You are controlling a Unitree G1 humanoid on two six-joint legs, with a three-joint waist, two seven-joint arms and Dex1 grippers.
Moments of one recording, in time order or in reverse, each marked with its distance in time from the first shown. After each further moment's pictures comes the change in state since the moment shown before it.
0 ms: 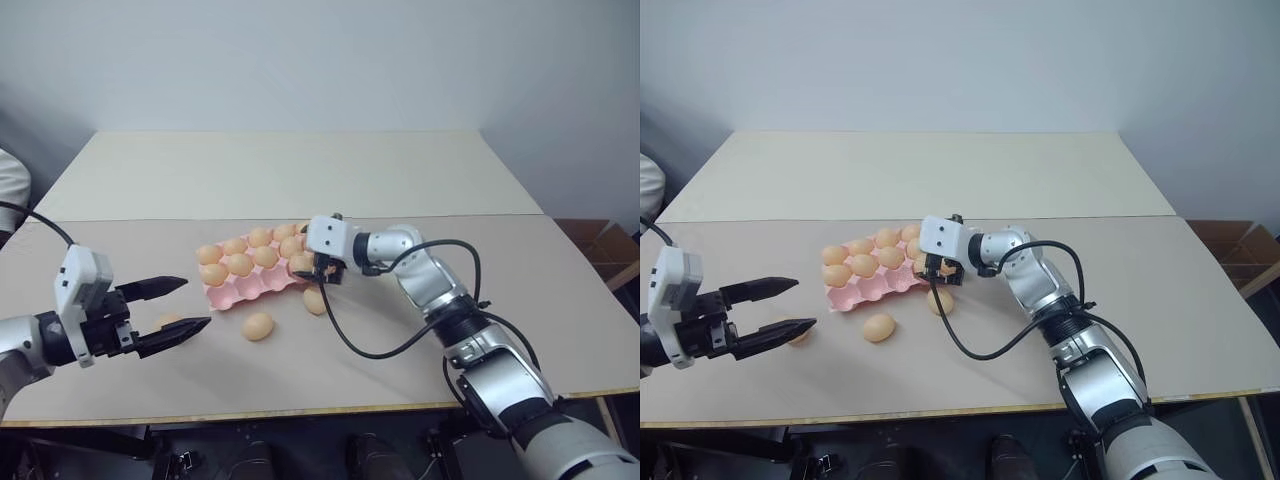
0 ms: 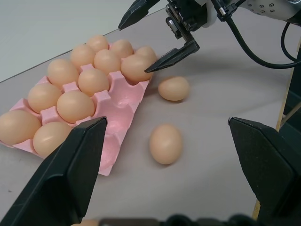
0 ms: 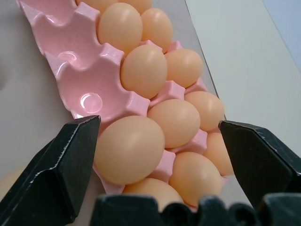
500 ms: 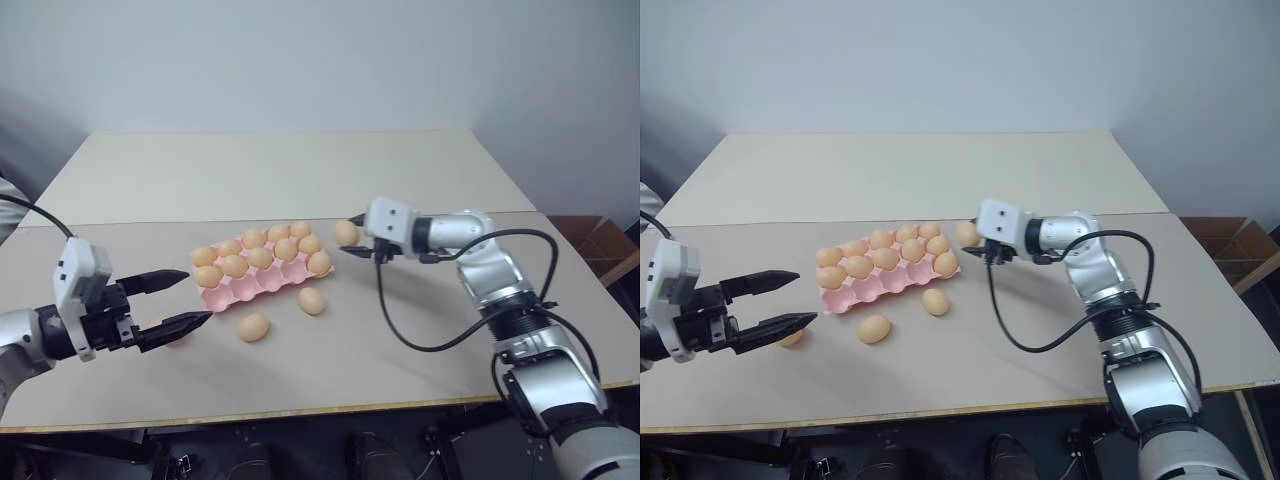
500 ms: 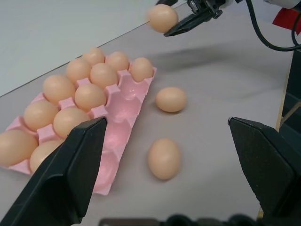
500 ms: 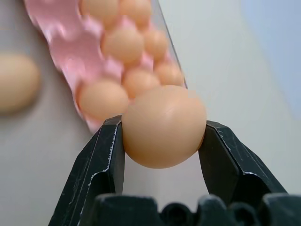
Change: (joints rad) left arm -0.033 0.005 -0.010 0.010 -0.013 0.000 0.003; right arm 0.035 -0.169 -0.104 -0.030 0.102 -0.152 0.116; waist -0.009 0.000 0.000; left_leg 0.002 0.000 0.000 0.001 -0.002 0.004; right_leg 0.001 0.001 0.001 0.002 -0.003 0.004
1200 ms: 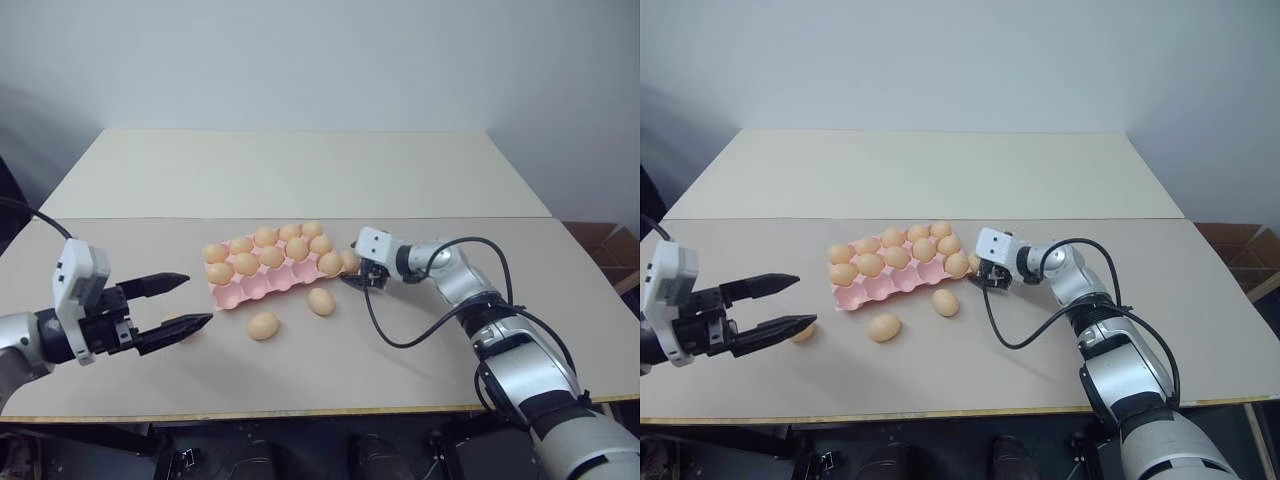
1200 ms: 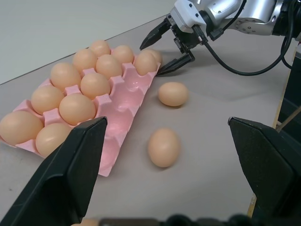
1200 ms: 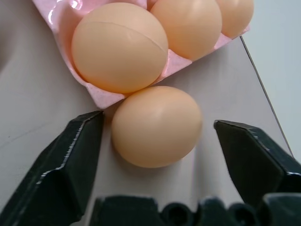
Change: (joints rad) left arm 0.023 0.000 0.027 -0.022 -0.039 0.041 0.016; right arm -0.075 0.058 0.076 0.552 -0.088 -0.203 -0.136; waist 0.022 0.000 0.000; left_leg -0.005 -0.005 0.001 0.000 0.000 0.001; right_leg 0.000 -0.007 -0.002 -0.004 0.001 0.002
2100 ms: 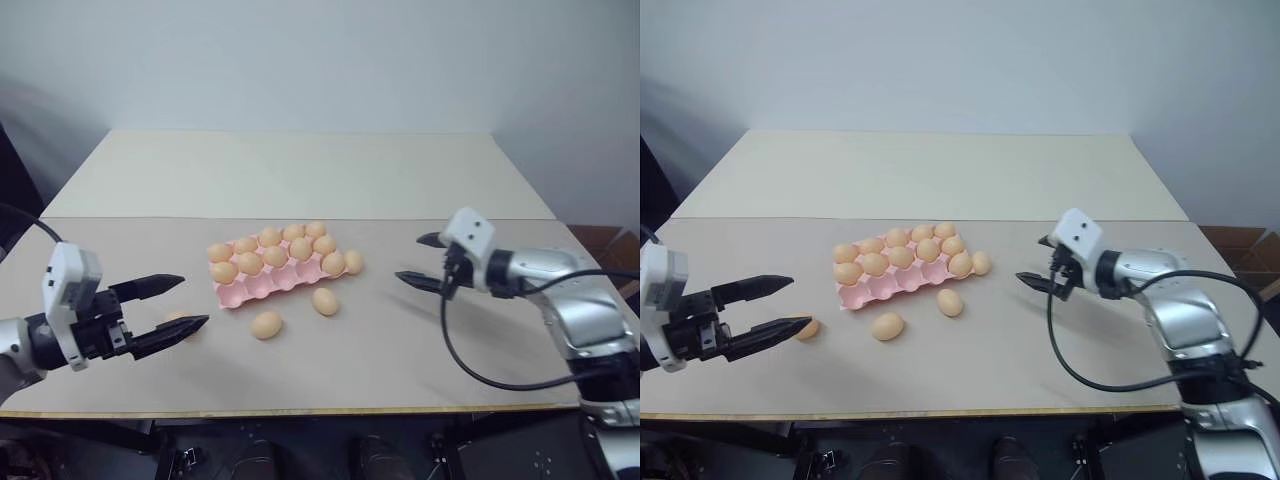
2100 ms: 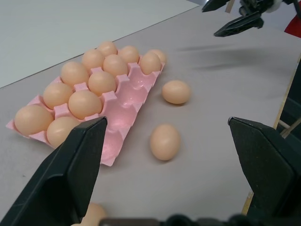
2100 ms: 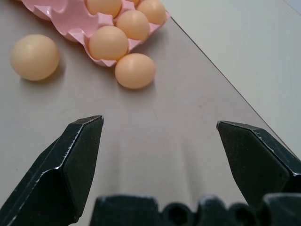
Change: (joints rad) left arm 0.027 -0.006 0.037 -0.029 -0.023 0.002 0.014; right arm 0.395 -0.364 -0.222 -0.932 0.394 0.668 0.039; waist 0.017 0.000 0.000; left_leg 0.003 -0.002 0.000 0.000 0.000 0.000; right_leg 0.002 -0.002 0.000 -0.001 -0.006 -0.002
